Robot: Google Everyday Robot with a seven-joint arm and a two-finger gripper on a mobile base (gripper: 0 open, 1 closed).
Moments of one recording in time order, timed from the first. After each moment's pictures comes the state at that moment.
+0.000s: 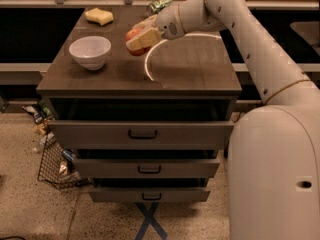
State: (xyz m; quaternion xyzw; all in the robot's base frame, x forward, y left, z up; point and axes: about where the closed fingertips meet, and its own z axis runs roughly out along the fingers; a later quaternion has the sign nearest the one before) arm 0.749 0.048 0.919 -0.54 0.63 0.34 0.44
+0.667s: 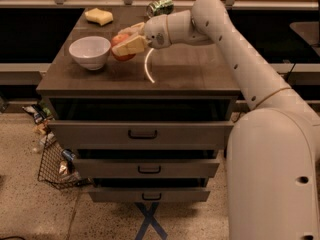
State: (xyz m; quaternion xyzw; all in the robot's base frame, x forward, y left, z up) arm 0.744 0.092 0.906 -0.53 0.59 0.39 0.47
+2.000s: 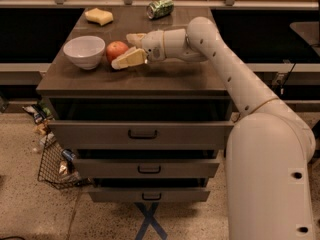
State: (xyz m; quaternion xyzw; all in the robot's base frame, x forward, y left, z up) arm 0.755 0.106 0.865 -0.50 0.58 0.43 0.48
